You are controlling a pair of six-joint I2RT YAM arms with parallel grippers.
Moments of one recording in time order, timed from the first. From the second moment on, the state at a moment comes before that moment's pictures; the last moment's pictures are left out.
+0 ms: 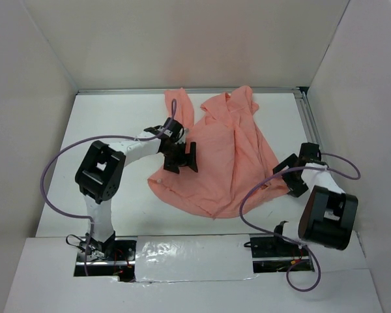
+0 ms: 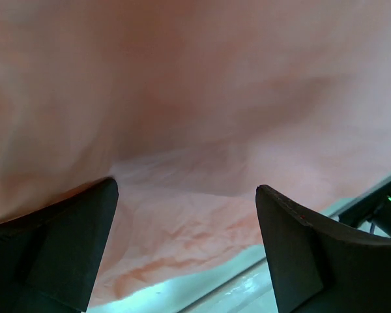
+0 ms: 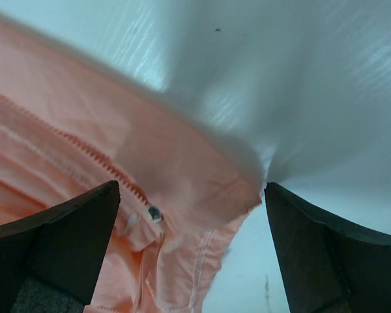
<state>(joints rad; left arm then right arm) -0.55 1.92 1.36 -0.57 0.35 -0.51 -0.34 1.28 0.66 -0.53 -0.01 0.65</state>
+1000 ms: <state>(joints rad) -0.35 1.67 1.03 -0.47 0.46 -0.54 0.38 1.02 0.83 -0.58 -0.08 0.50</state>
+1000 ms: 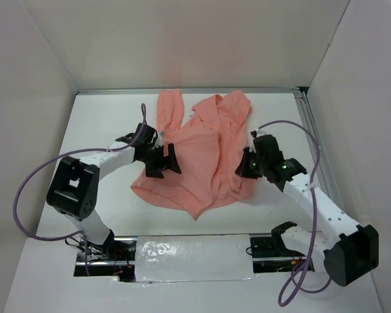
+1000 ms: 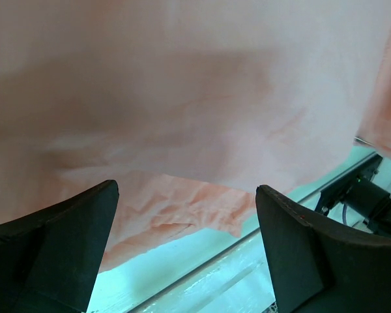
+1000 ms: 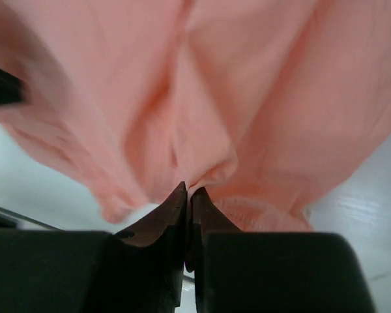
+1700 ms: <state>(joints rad) -0.53 1.51 1.03 -0.50 0.45 -0.54 0.53 0.78 0.75 -0.74 0.03 0.66</state>
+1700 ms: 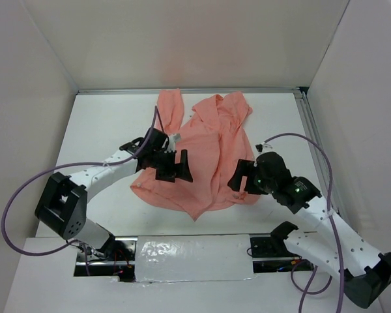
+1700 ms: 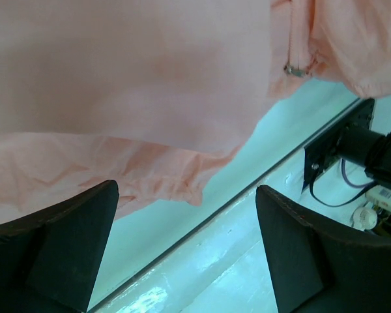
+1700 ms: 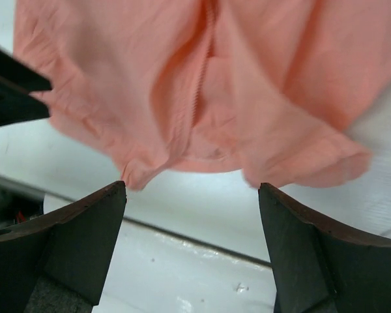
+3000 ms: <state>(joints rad) -0.65 1.55 0.91 -0.45 0.44 -0.56 0.57 1.43 0.74 -0.54 0.23 0.69</state>
